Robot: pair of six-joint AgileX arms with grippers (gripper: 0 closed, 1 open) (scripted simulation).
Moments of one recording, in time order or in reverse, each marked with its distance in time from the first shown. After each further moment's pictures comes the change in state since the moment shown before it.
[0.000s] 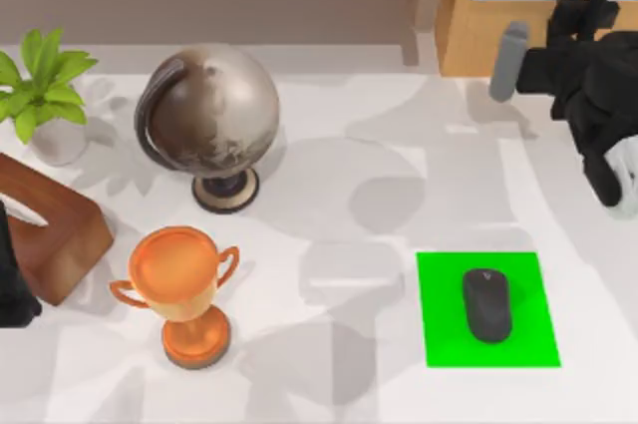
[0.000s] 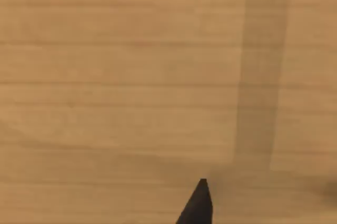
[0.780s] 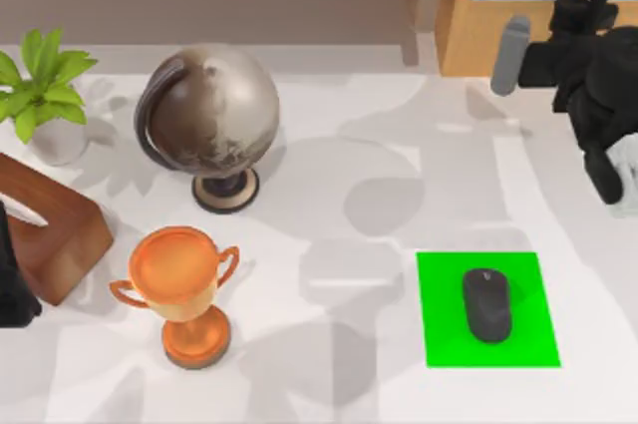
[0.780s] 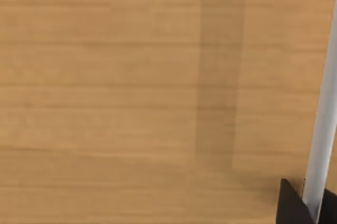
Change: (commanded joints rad) left arm 0.000 0.000 0.000 0.000 0.000 0.000; right arm 0.000 0.000 0.000 0.000 0.000 0.000
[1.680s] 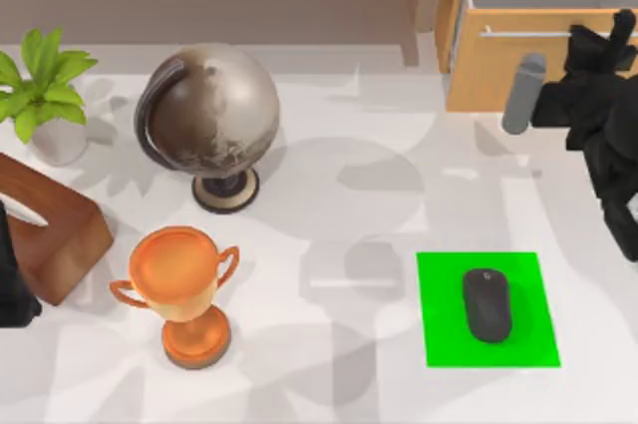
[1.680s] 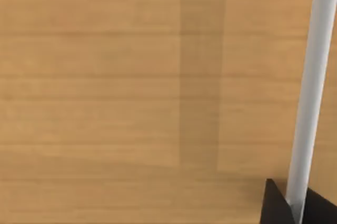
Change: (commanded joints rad) left arm 0.000 0.000 0.000 0.000 0.000 0.000; right arm 0.029 -0.125 -0.287 0.162 0.032 -0.001
